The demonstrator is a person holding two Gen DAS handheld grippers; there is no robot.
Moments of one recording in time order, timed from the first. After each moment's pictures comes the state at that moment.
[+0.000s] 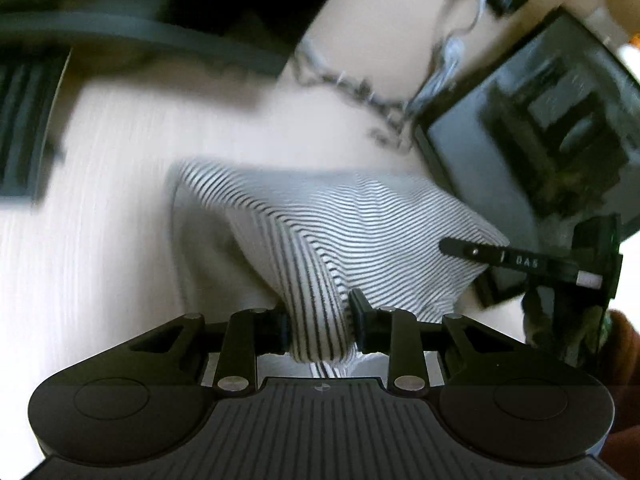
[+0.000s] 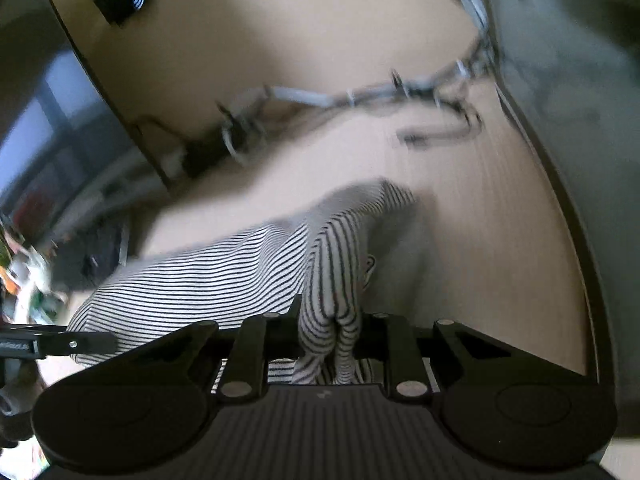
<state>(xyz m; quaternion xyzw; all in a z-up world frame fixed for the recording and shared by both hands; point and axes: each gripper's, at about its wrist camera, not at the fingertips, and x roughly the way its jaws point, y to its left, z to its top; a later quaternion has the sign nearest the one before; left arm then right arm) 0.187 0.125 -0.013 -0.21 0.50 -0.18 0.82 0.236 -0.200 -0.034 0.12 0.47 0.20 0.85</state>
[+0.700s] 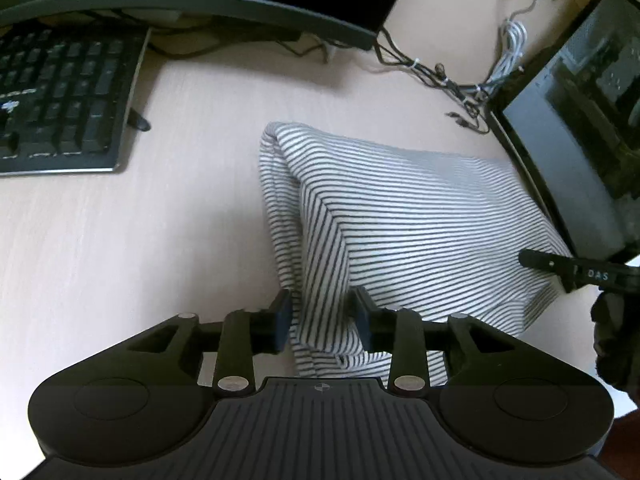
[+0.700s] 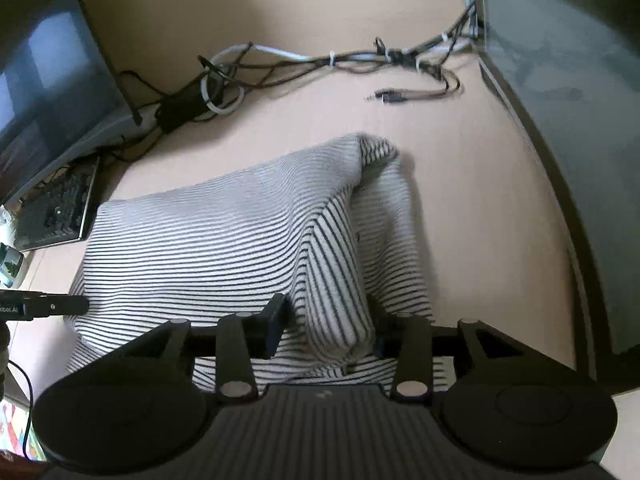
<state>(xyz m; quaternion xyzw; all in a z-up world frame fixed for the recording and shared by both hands) 0.178 0.155 -0.012 -0.16 0.49 -0.11 0.85 0.209 -0.192 -0.042 0.07 0.47 0.17 0.87</state>
